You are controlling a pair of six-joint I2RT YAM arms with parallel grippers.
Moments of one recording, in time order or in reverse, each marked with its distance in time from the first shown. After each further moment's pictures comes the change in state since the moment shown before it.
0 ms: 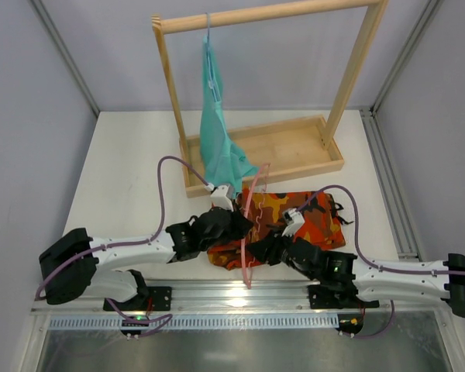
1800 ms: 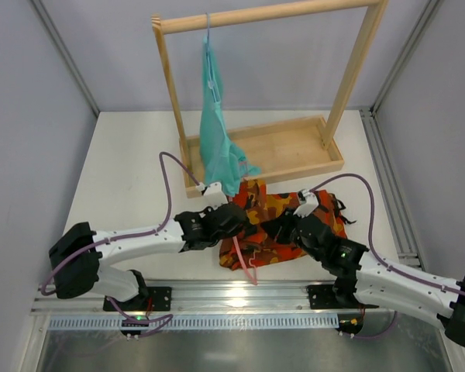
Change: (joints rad) left arm -0.009 0.080 0.238 -0.572 -0.216 -0.275; right arm -0.307 -0.037 0.121 -0.177 -0.129 -0.080
